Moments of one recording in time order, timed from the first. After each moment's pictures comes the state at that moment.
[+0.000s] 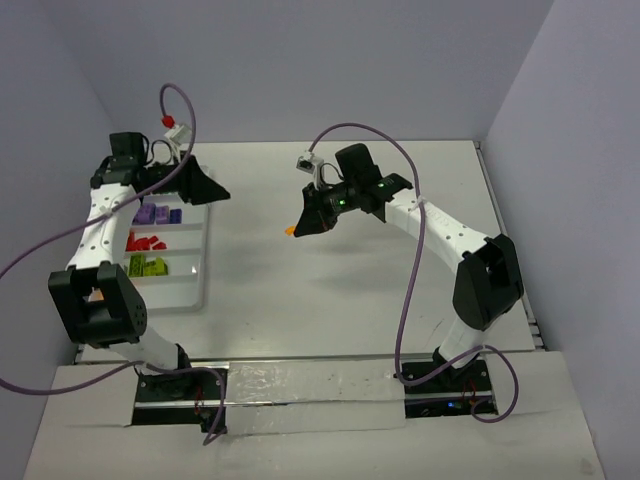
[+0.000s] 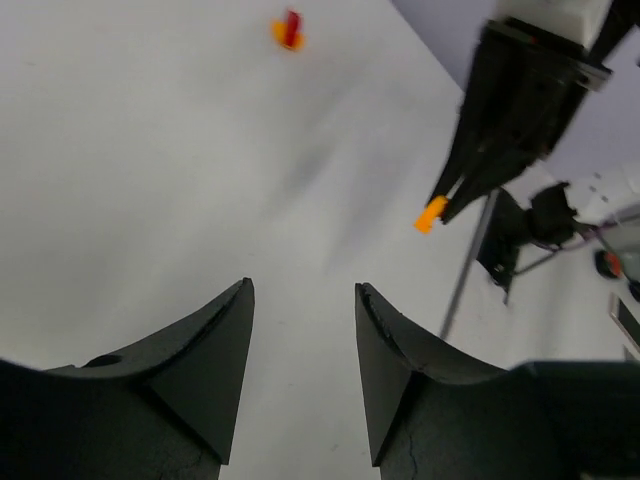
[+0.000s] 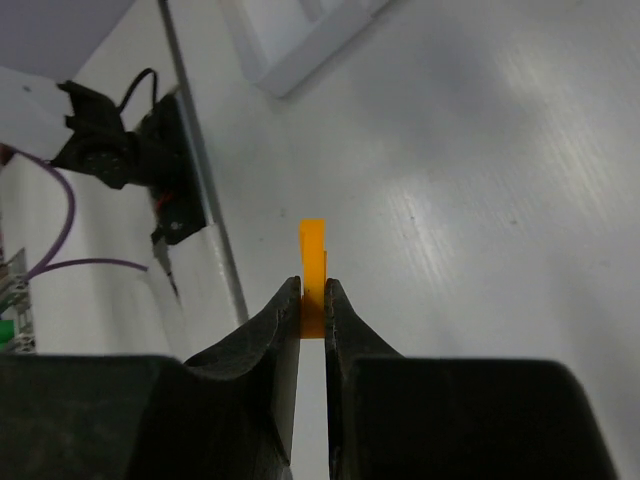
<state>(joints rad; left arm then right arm) 0.14 1.63 1.49 -0.70 1.16 0.23 0.57 1.69 1.44 -0.48 -0.78 0.05</state>
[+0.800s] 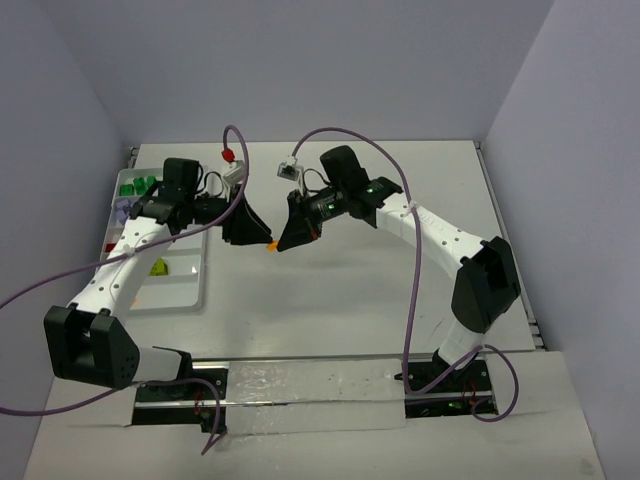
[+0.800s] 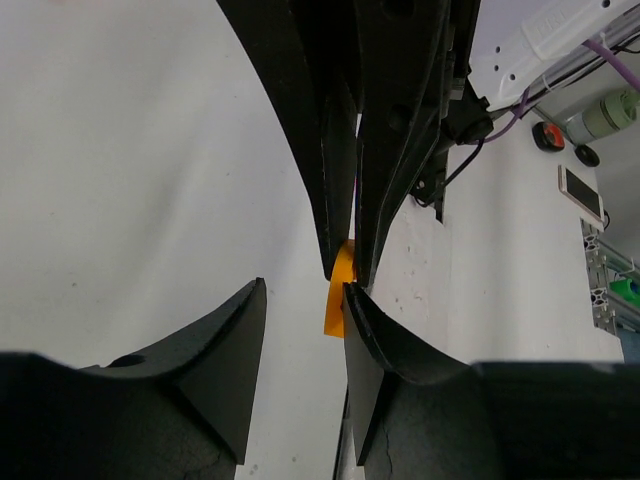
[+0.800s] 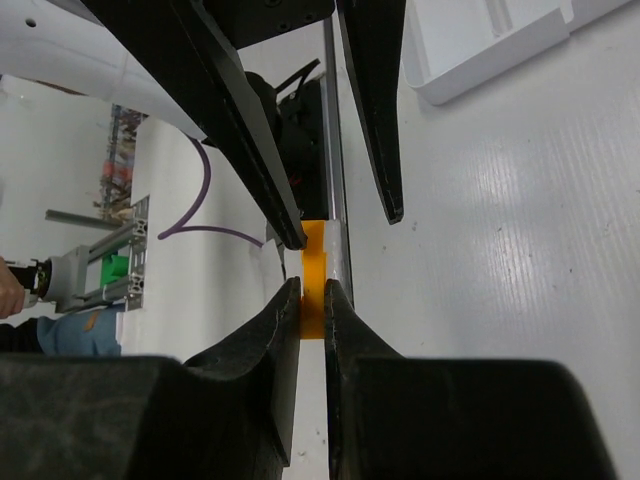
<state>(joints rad) -0.23 1.35 1.18 -0.62 1.18 0.22 0.66 1.69 1.47 -0.43 -1.02 0.16</state>
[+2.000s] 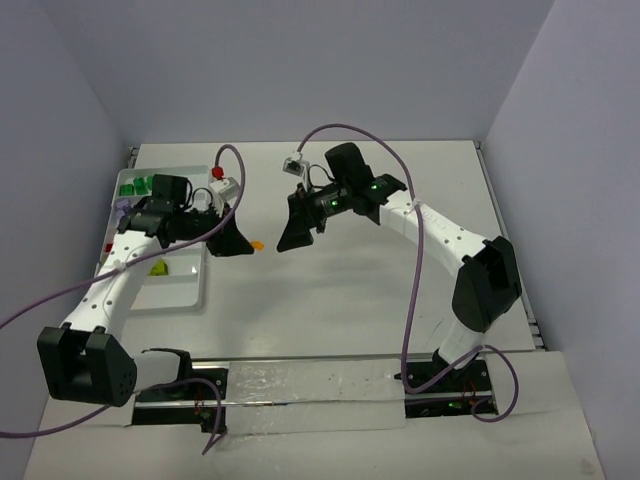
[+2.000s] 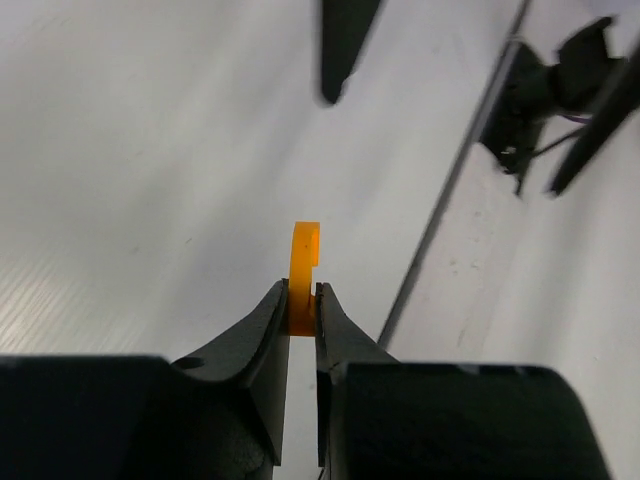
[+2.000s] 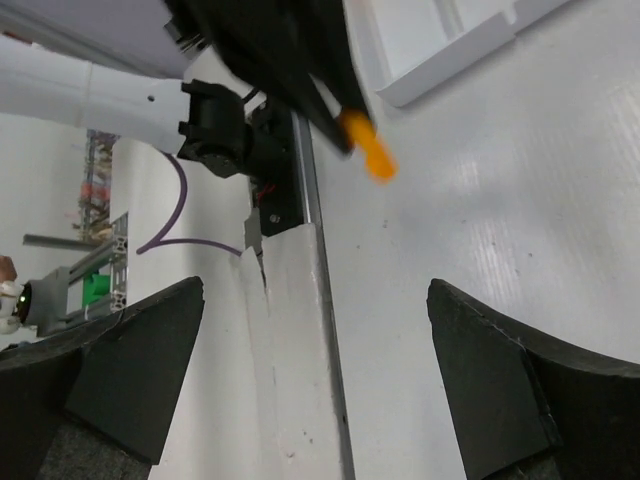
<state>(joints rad) -0.17 1.25 1.09 -0.78 0.94 0.31 0.63 1.69 1.48 -0.46 -0.98 0.15</state>
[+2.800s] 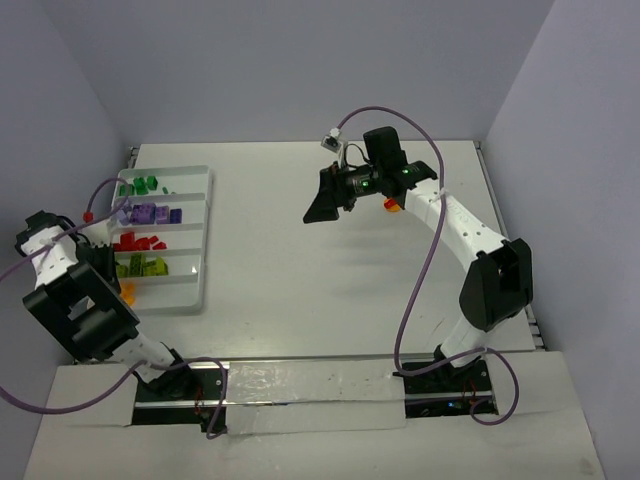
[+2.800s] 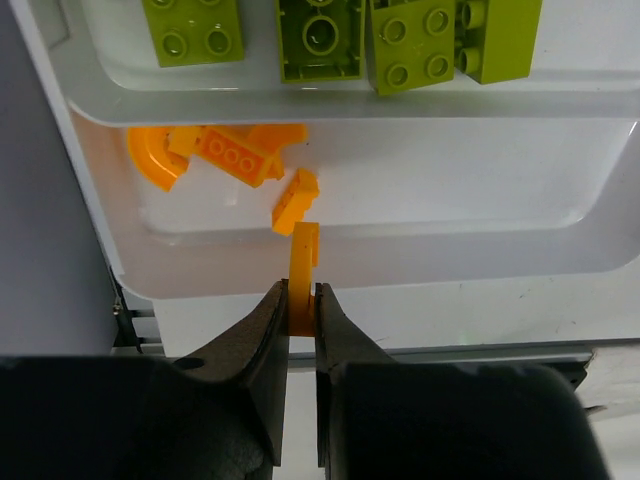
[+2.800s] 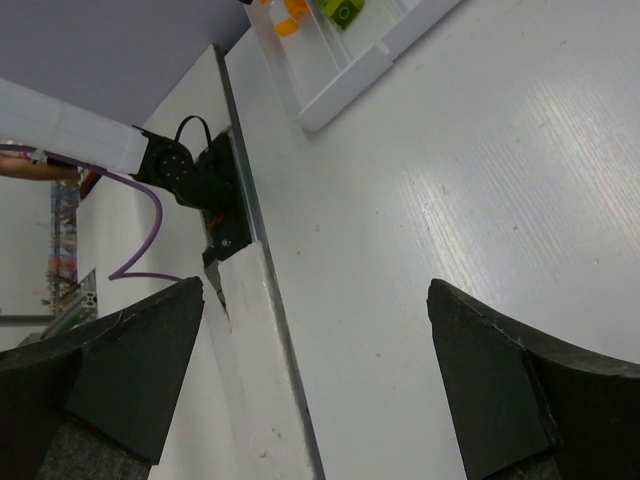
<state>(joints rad) 0.71 1.56 1.18 -1.05 0.20 0.63 0.43 1.66 1.49 -0.50 -0.96 0.12</state>
